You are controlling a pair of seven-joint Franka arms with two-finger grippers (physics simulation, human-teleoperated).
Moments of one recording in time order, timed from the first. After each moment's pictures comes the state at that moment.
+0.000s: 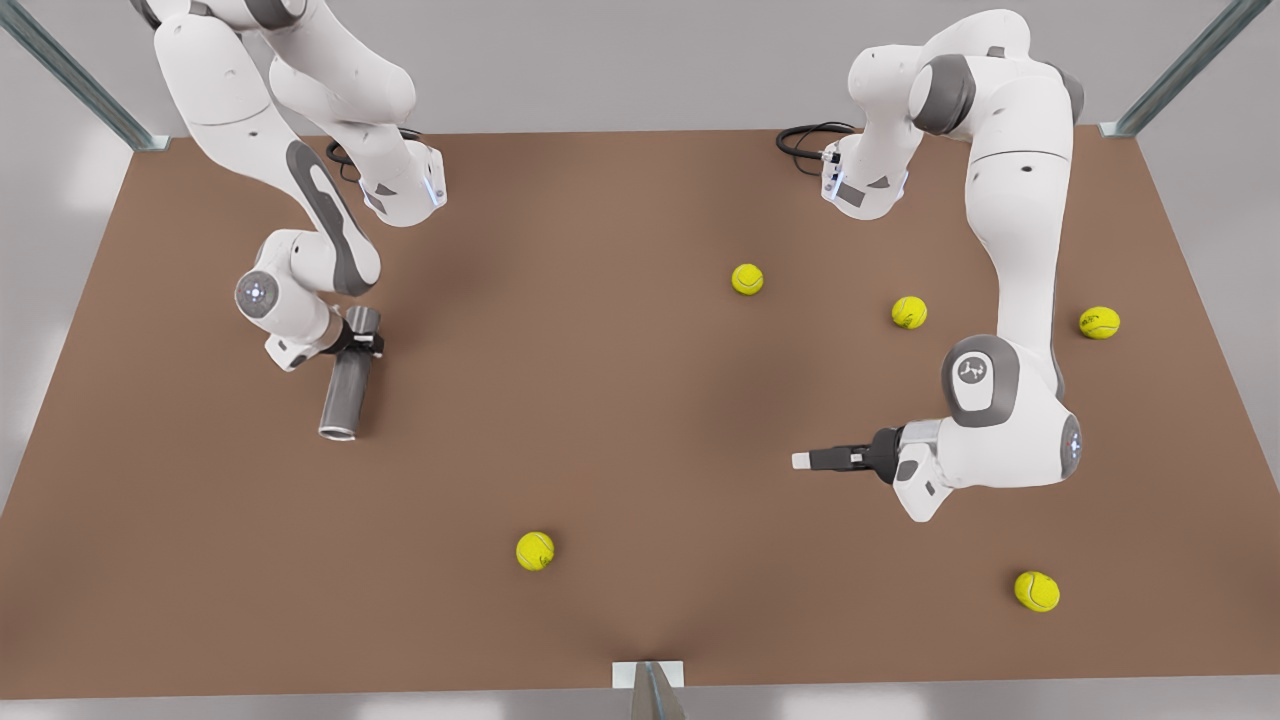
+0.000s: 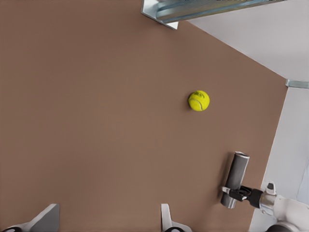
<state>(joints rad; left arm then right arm) -0.10 0.65 -0.09 -1.26 -0.71 1.80 -0.09 -0.19 0.14 0.10 -2.63 0.06 2.63 -0.11</state>
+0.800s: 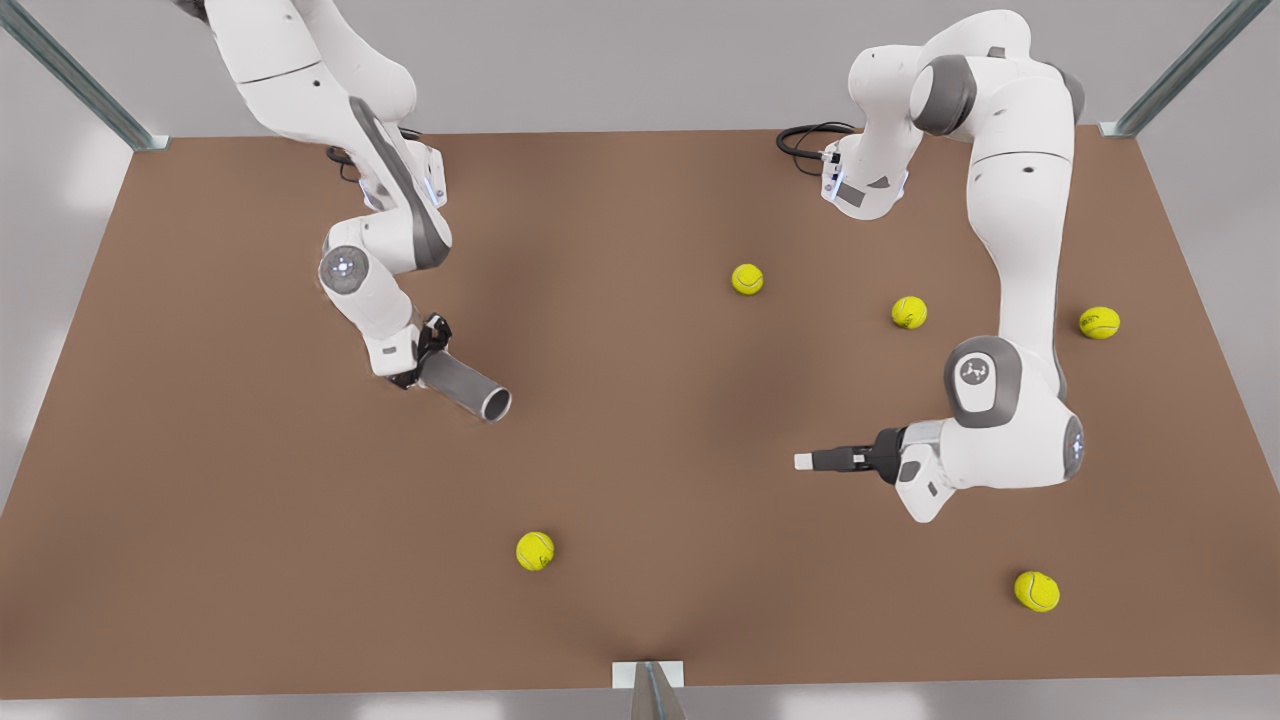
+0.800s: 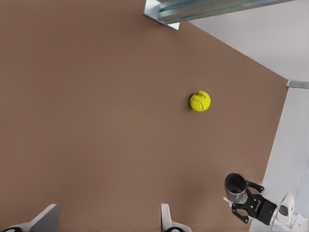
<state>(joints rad) -0.09 0.65 -0.09 -1.26 -0.71 1.80 -0.08 -0.05 0.08 0.42 -2.48 0.07 2.63 -0.74</state>
